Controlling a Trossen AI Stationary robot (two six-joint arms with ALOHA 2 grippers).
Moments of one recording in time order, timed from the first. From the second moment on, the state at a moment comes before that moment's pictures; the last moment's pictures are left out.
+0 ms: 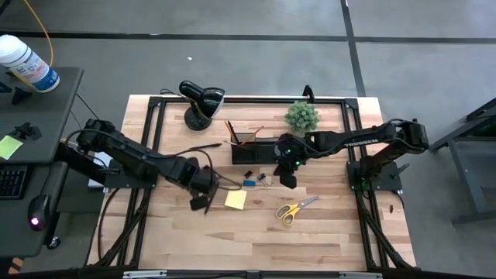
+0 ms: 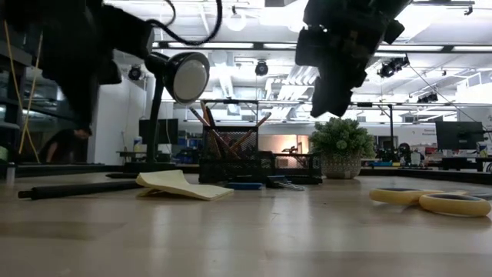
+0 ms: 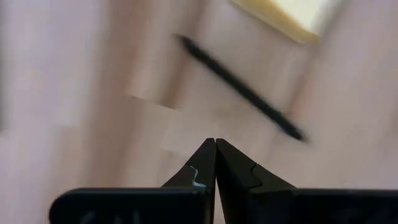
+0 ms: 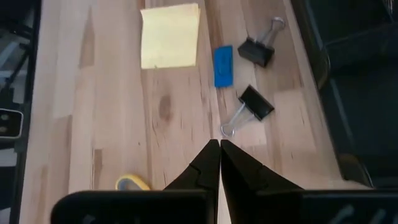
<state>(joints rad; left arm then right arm) -0.21 1.48 0.99 -0.96 -0.12 -0.64 -0.08 1.48 0.92 -0.35 -0.30 0.24</state>
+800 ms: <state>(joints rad) -0.33 1.52 0.99 -0.82 -0.03 -0.88 -0.01 1.48 0.92 -0.31 -0.22 0.25</state>
